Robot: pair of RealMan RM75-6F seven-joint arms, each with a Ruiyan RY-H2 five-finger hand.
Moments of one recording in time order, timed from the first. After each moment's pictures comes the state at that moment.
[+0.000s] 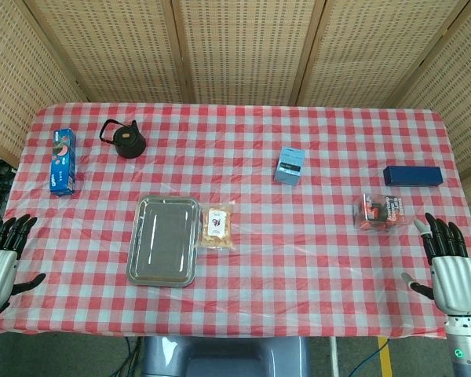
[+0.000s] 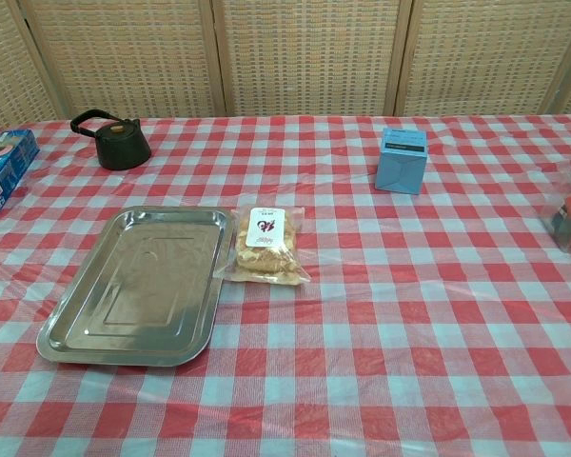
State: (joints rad) left arm -0.10 -1.13 -0.03 -1.64 1.49 1.46 0.14; right arm 0.08 -1.21 0.09 -1.53 -1.55 1.58 -0.04
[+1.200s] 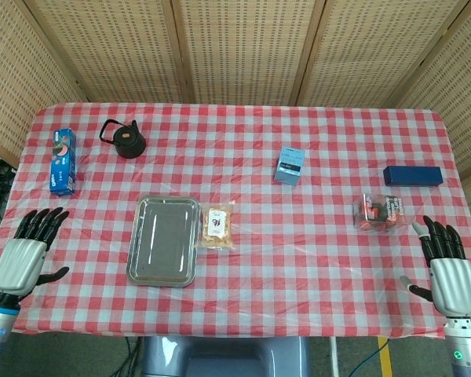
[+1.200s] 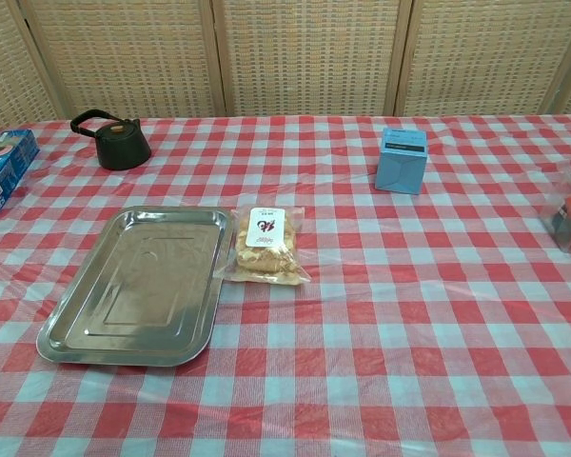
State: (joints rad) left arm -0.21 -1.12 -0.06 -1.71 1.53 1.35 0.19; right arm 0.07 -1.21 0.08 -1.54 -1.56 1.57 -0.03
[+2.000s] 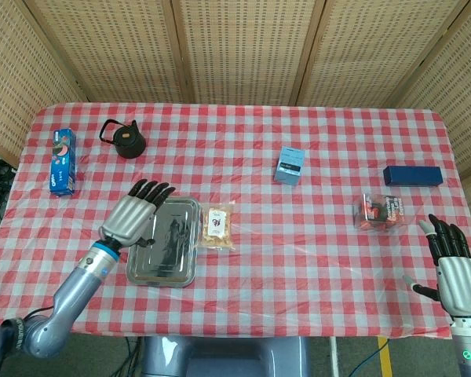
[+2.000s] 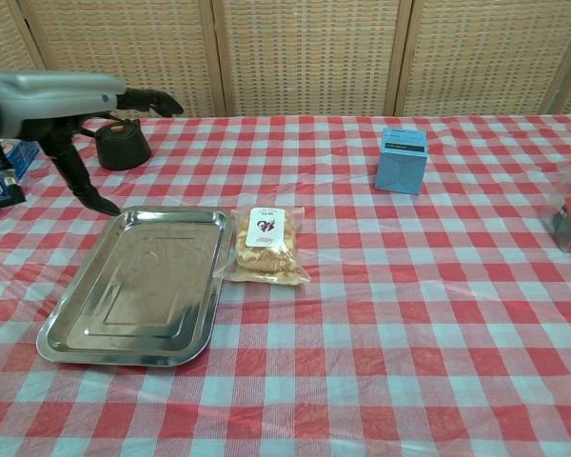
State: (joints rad) left arm -0.74 -1.27 -0.25 -1.92 0.83 0.96 0.73; right arm 0.07 -1.17 0.09 -1.54 -1.54 1.55 0.10
